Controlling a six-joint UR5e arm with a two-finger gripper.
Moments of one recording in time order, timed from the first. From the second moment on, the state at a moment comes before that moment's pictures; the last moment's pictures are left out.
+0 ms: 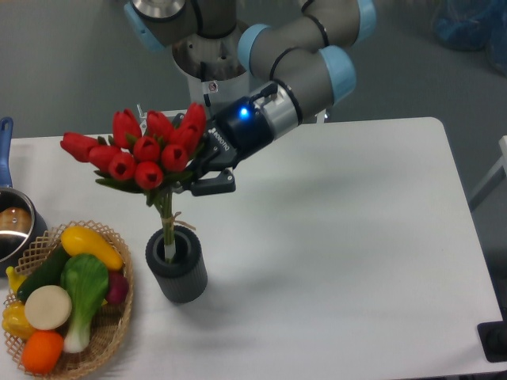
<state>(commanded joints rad) 2.61 -1.72 -1.84 -0.81 0.07 1.20</state>
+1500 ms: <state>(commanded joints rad) 2.87 -1.71 -1.74 -0.81 0.15 1.14</state>
